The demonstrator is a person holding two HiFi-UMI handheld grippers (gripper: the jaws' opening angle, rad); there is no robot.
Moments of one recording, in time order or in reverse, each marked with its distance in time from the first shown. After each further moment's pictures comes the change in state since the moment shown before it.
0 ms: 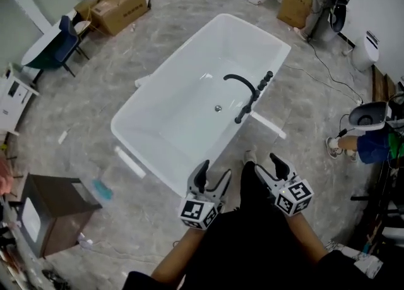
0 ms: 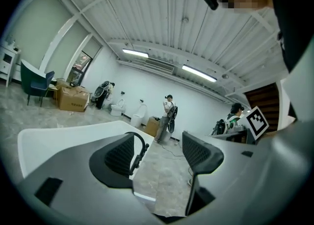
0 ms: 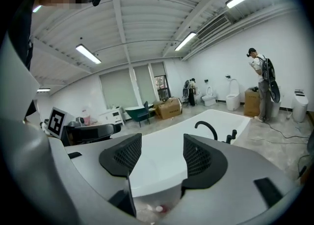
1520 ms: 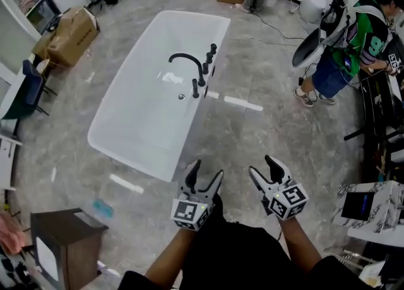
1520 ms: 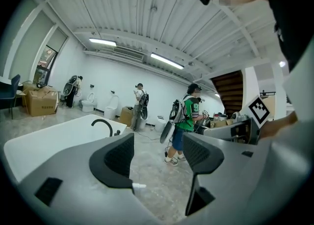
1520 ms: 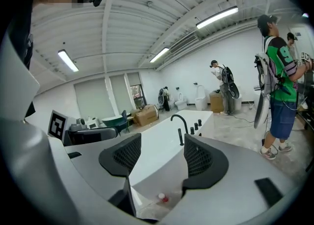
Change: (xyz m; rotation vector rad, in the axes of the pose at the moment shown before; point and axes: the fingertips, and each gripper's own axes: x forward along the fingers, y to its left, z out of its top) left arm -0.125 -0.130 -0.074 0.182 0.147 -0.298; right arm -0.210 0.088 -0.103 0.144 -0.116 -0.323
